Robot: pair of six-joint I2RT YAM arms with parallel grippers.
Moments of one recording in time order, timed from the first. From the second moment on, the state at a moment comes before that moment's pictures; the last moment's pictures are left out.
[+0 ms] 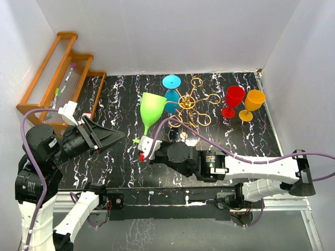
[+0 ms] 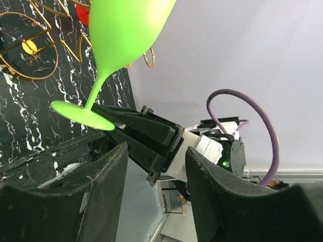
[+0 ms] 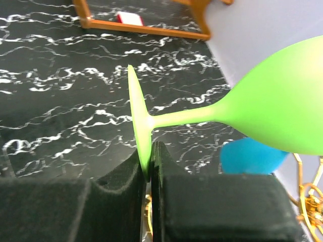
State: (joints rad) left arm -0.20 0.66 1.38 -0.95 0.64 -1.02; right arm 1.42 1.25 1.16 -0.17 0.46 -0.40
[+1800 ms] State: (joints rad) left arm -0.20 0.55 1.05 -0.65 0.85 -1.25; right arm 1.67 1.36 1.01 0.64 0.79 -1.06
